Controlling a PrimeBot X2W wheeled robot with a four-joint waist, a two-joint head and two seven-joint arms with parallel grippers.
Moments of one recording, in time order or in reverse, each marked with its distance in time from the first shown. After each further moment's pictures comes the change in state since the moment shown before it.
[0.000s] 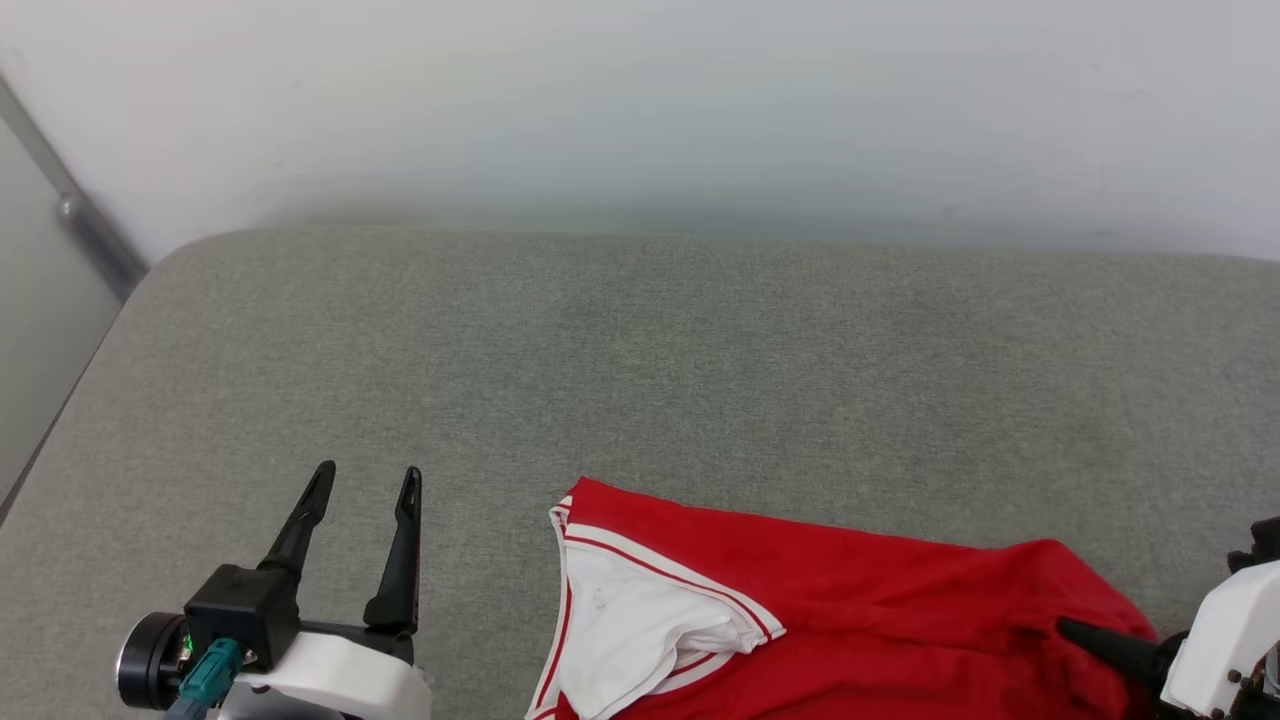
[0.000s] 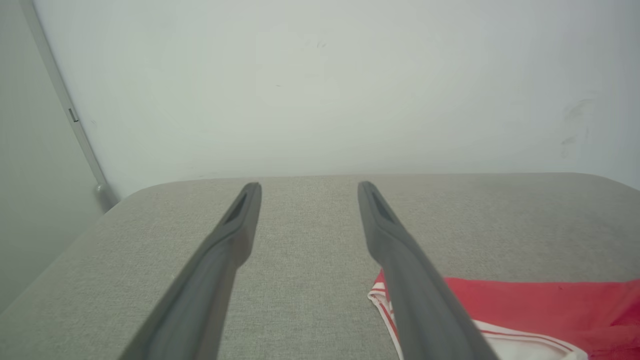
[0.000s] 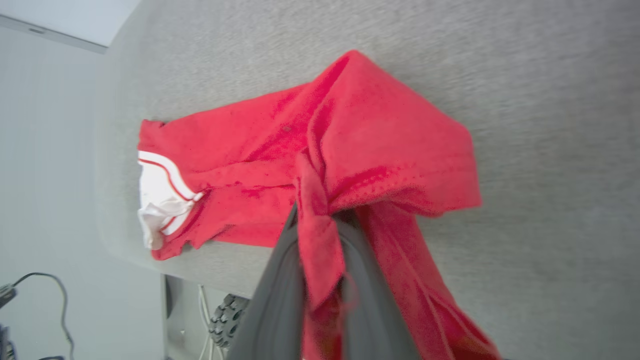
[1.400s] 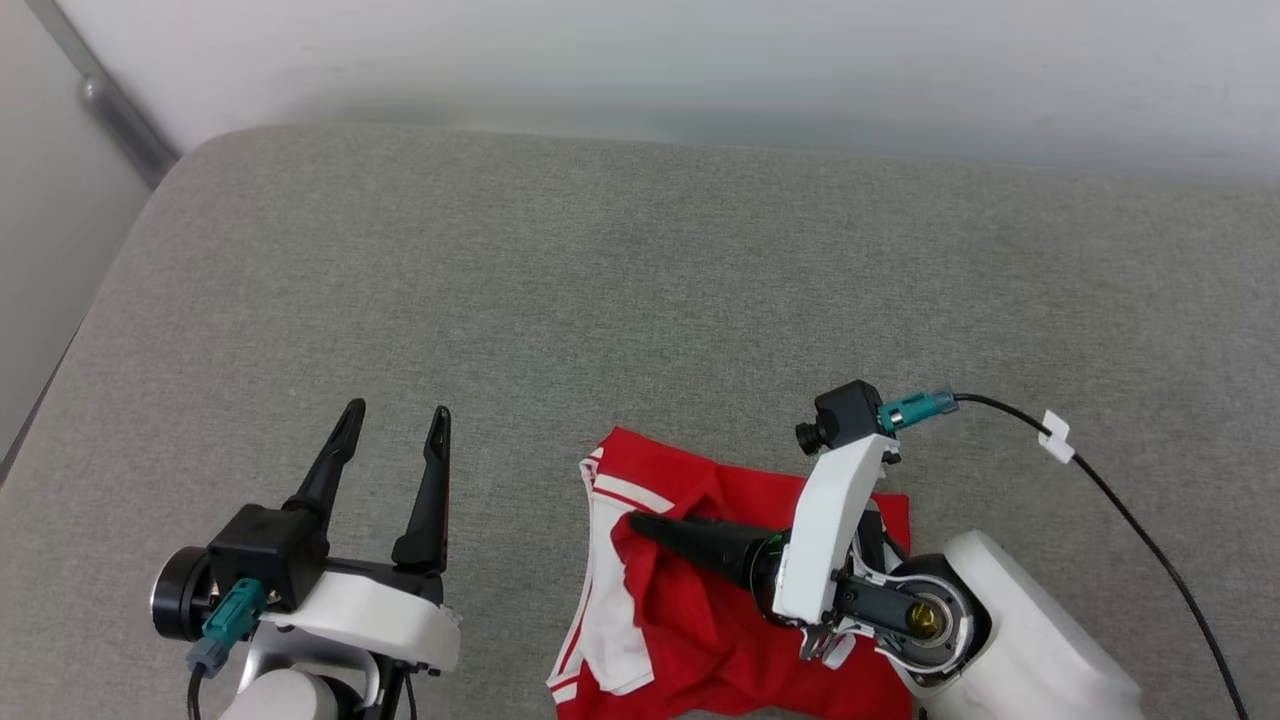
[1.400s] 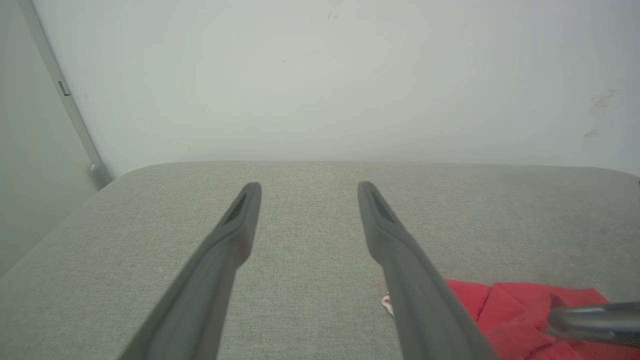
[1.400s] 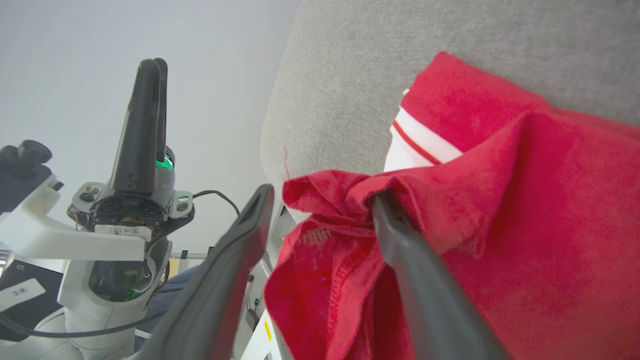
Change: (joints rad) left arm -0.113 -0.073 0.000 0.071 0.016 -0.072 -0.010; right arm -0.398 0.010 0.914 0.397 0.678 0.000 -0.496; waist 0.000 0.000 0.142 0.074
